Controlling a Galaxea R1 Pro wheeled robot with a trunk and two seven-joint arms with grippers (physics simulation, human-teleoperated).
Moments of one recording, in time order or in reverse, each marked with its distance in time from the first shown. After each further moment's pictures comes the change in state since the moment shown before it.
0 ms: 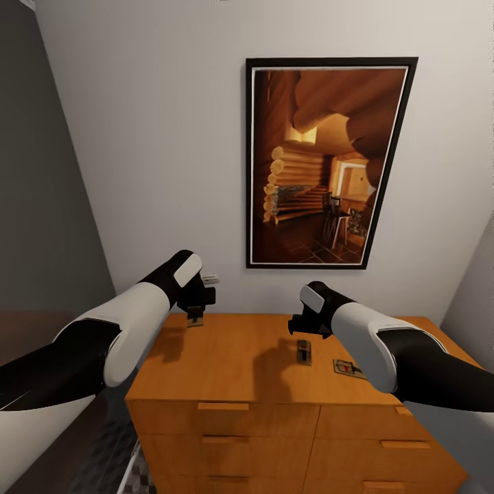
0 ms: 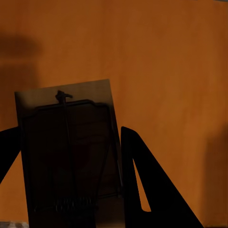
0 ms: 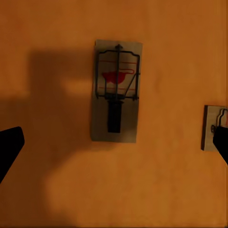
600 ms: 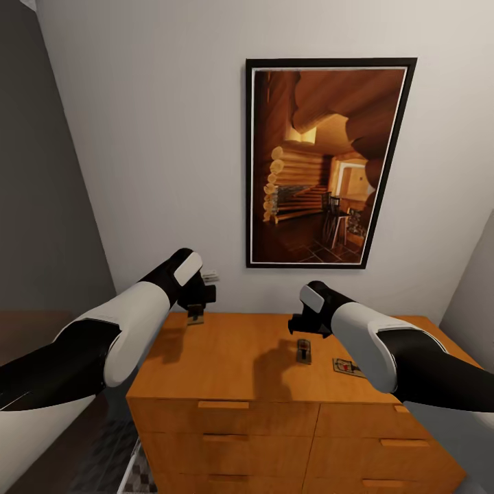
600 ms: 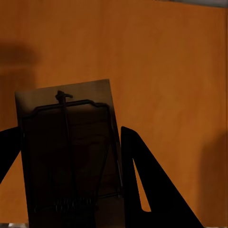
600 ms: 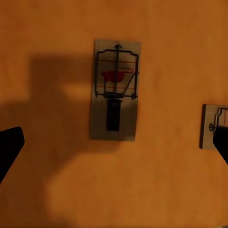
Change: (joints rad) left arm 0.000 -0.001 0.000 -0.020 0.001 0.000 0.000; right arm 0.000 0.001 0.003 -0.005 0.003 -0.001 0.001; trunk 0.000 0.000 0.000
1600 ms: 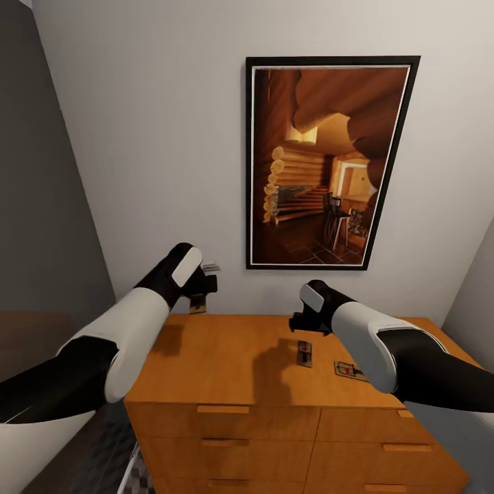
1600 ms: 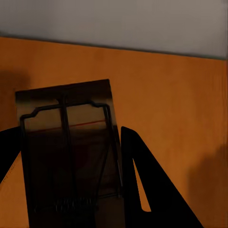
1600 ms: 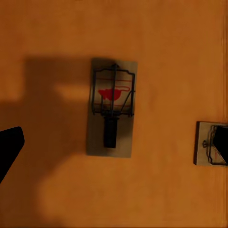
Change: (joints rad) left arm 0.071 0.001 -0.003 -0.221 0.000 0.001 0.032; right arm 0.000 -0.001 0.009 -0.009 0.018 -0.001 0.002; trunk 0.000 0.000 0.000
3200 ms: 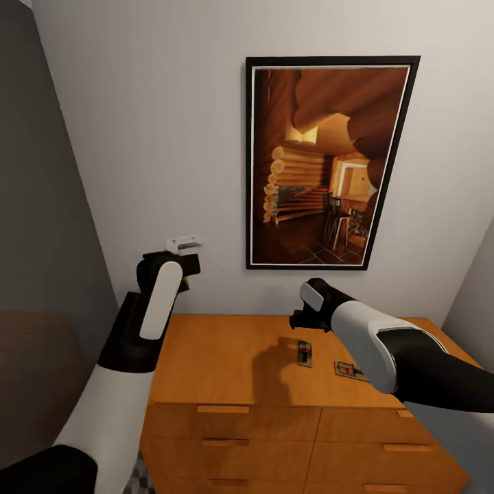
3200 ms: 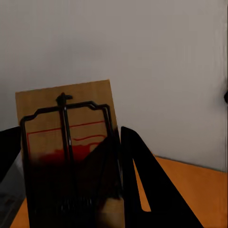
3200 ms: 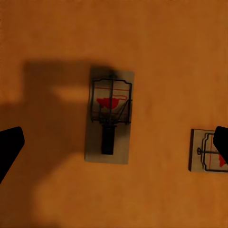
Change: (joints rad) left arm 0.397 -0.001 -0.067 -1.022 0.011 -0.002 0.362; right arm 0.000 0.001 0.006 -0.020 0.012 0.000 -0.002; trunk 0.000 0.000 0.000
